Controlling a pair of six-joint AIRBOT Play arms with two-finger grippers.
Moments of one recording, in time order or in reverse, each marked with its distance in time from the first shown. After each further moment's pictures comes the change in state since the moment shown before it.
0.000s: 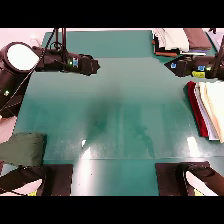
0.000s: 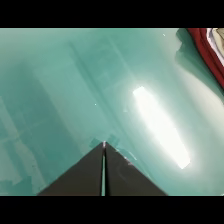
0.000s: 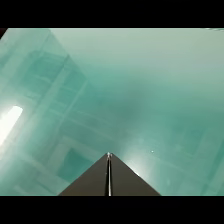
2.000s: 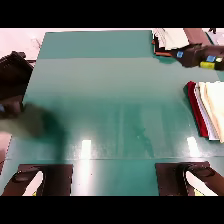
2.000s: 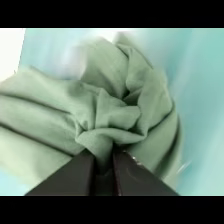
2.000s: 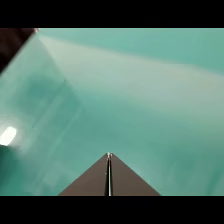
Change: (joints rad) left arm 0.532 0.523 -0.403 0.523 -0.422 -0.193; right arm 0.000 0.002 0.130 -0.001 -0.024 0.000
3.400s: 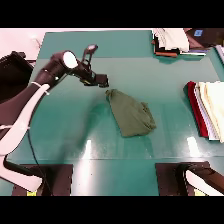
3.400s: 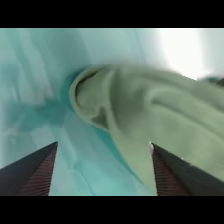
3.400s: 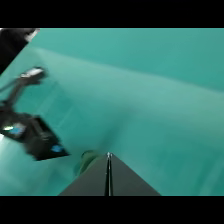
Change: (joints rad) left arm -0.493 -1.007 0.562 -0.484 0.275 0.126; right arm -0.063 -0.128 0.254 -0.026 0.187 0.051
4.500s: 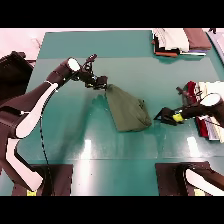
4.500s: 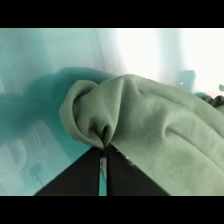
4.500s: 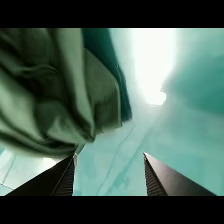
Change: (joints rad) left arm 0.076 -0.154 0.043 -0.216 0.052 0.068; right arm -0.095 -0.066 -0.927 0.024 -0.029 0.100
